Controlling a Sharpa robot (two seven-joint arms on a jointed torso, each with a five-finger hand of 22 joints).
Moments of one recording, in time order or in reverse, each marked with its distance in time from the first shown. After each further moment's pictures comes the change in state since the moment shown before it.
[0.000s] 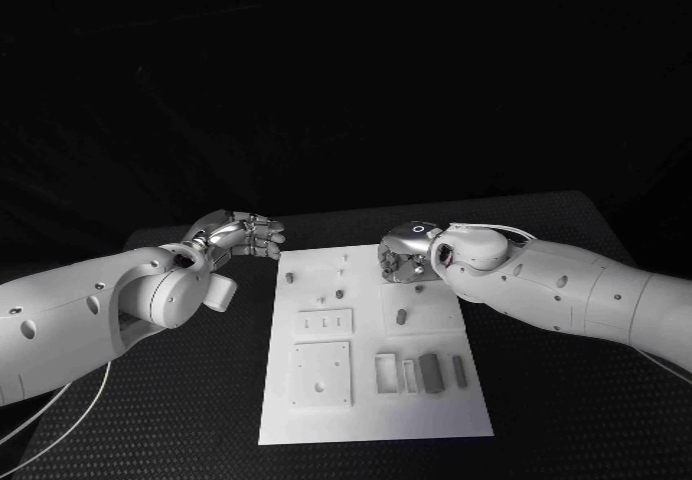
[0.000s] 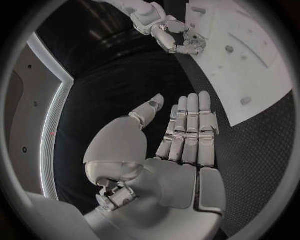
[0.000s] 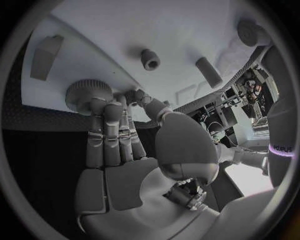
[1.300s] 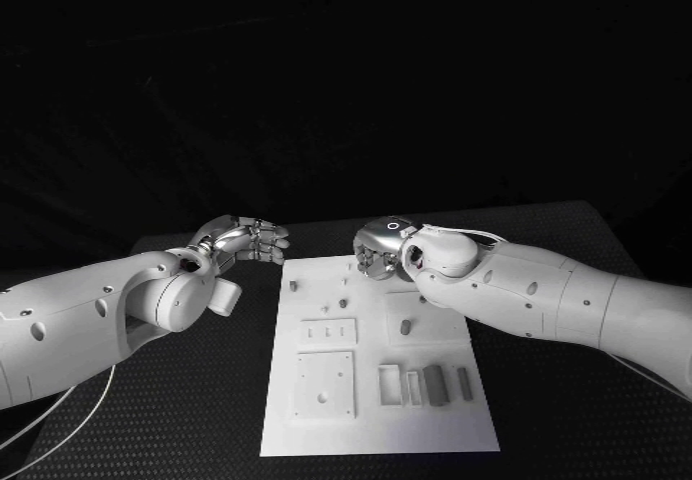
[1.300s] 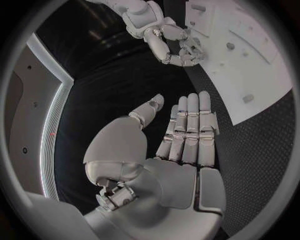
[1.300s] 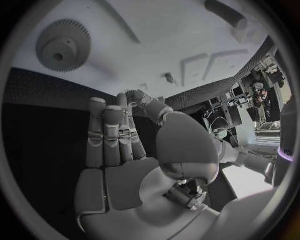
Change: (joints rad) left arm 0.011 0.002 0.000 -0.008 0.000 0.000 0.000; left_hand 0.000 0.000 0.000 0.000 0.000 0.000 0.000 0.000 0.000 0.002 0.002 -0.004 0.005 0.000 0.000 -0.004 0.006 -0.001 0.000 0.000 0.000 0.001; right arm 0.037 0.112 -0.001 0.013 -0.033 -0.068 -0.153; right_hand -0.012 0.022 0.064 -0.003 0.001 0.042 -0.010 0.007 0.007 0.055 -0.023 0.014 0.045 0.009 -0.022 0.076 0.019 -0.014 0.006 -0.019 0.083 0.000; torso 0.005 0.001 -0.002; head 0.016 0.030
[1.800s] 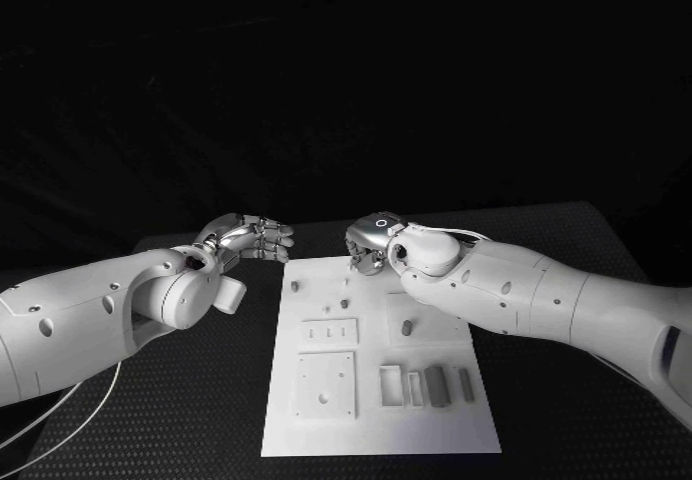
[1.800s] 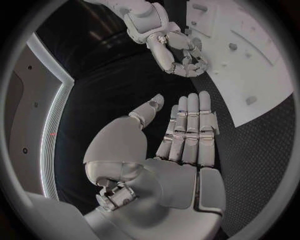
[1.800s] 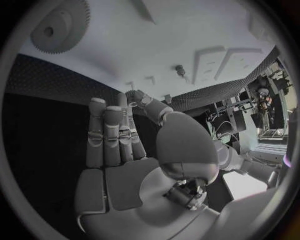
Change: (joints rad) left arm 0.005 0.011 0.000 -0.005 0.000 0.000 0.000; left_hand 0.000 0.000 0.000 0.000 0.000 0.000 0.000 -0.004 0.001 0.001 0.001 -0.004 0.002 0.003 0.004 -0.004 0.002 0.000 0.000 0.000 0.000 0.001; right arm 0.000 0.095 0.000 -0.102 -0.047 -0.015 -0.033; right_hand 0.000 0.000 0.006 0.000 0.000 0.000 0.000 0.000 0.000 0.000 0.000 -0.001 0.004 0.000 0.000 0.004 0.001 0.000 0.003 -0.004 0.004 0.000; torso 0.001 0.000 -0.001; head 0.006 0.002
